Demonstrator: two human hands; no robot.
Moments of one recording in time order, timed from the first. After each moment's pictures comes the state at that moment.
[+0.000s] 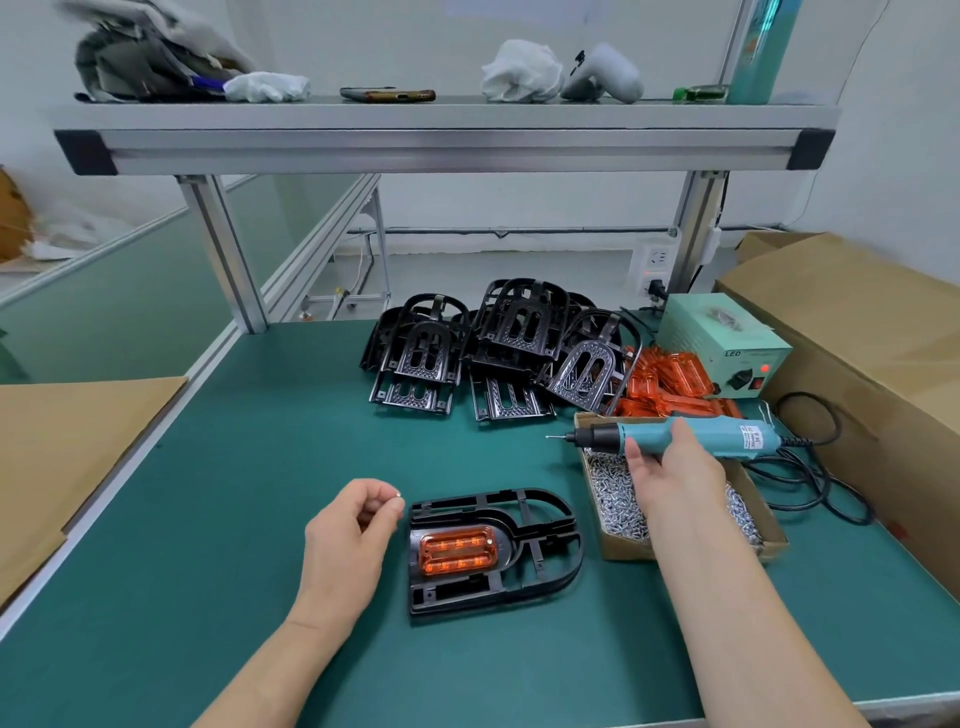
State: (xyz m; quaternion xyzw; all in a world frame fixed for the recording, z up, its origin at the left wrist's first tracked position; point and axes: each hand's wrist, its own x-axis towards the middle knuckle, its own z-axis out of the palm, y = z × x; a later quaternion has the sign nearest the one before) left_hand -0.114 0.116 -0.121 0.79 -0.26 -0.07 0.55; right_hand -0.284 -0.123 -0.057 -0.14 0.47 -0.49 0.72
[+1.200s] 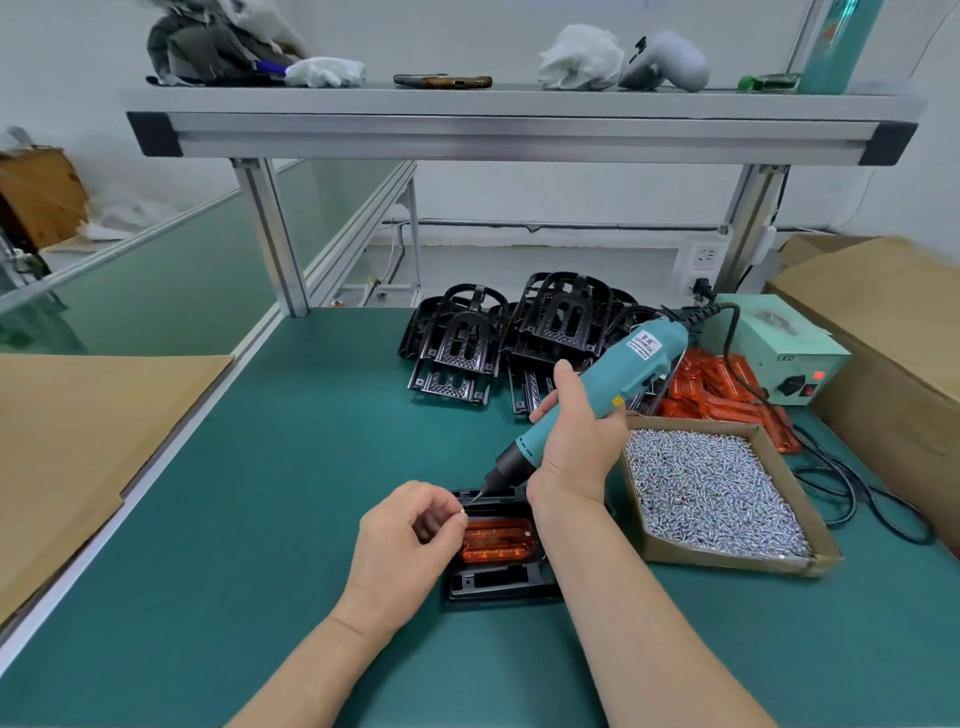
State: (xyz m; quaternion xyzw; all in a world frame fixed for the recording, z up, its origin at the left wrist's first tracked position) left_hand -0.138 0.126 -0.109 0.76 -0.36 -0.04 0.53; right_hand -0.182 -0.028 -0.047 -0.33 0.32 -0.55 0.69
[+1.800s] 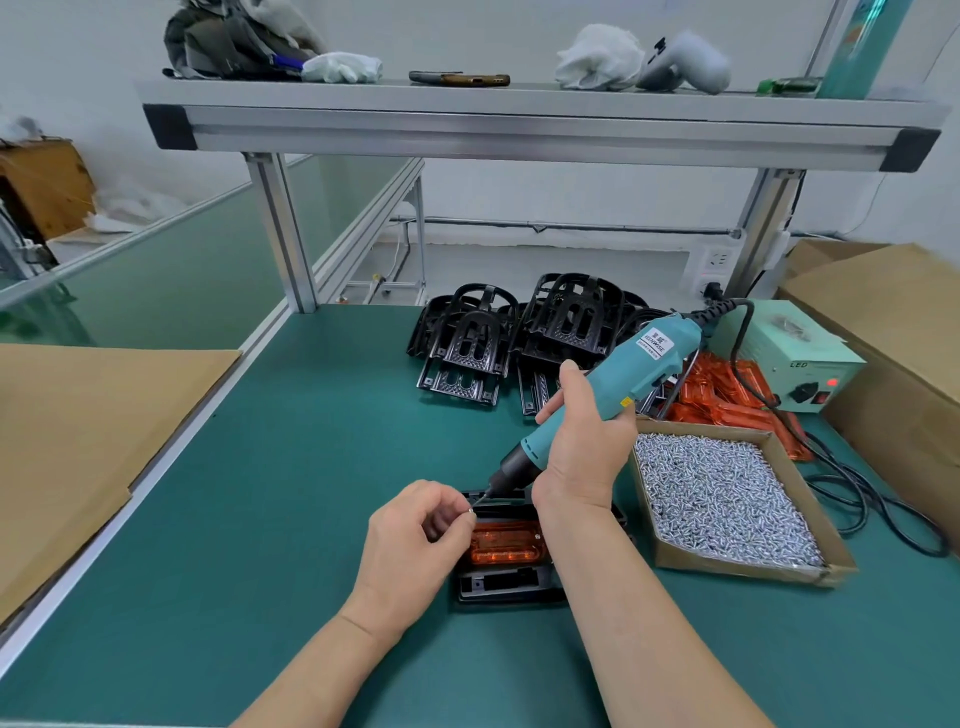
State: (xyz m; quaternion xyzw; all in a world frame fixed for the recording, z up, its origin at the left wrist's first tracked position) left_hand -0.136 0.125 -0.110 0.76 -0.36 -0.04 0.54; right_hand -0.182 -0.021 -0.043 -0.37 0.31 -0.56 0.67
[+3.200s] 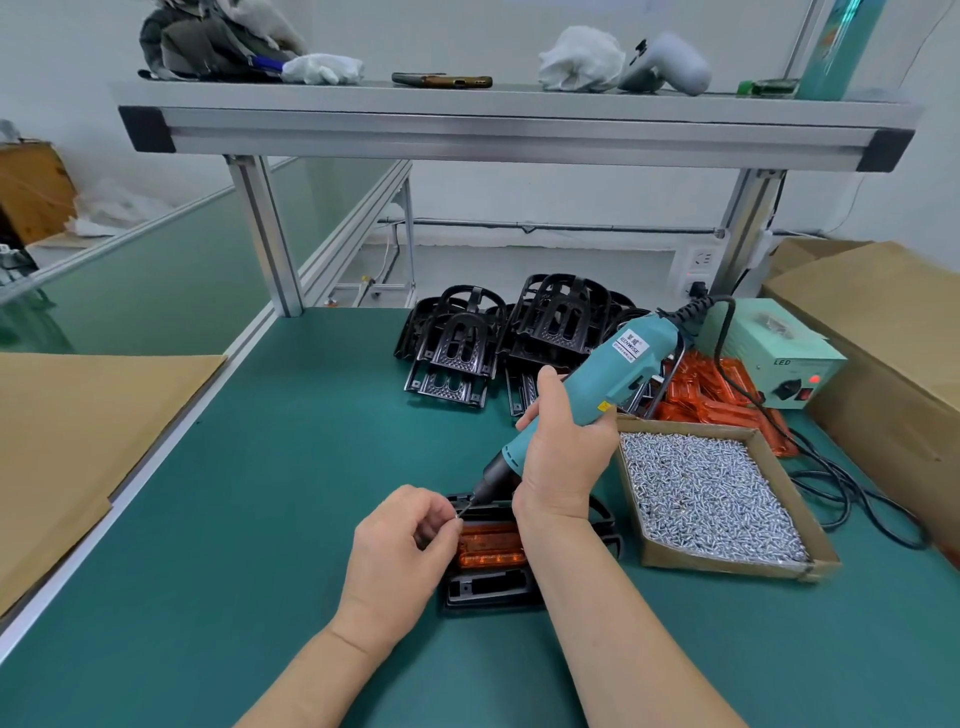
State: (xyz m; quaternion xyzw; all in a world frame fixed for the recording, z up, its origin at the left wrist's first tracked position) left_hand -0.134 0.124 -0.119 0.78 -0.39 0.05 0.49; right_hand -0.179 -0.013 -0.046 -0.38 0.32 -0.58 0.64
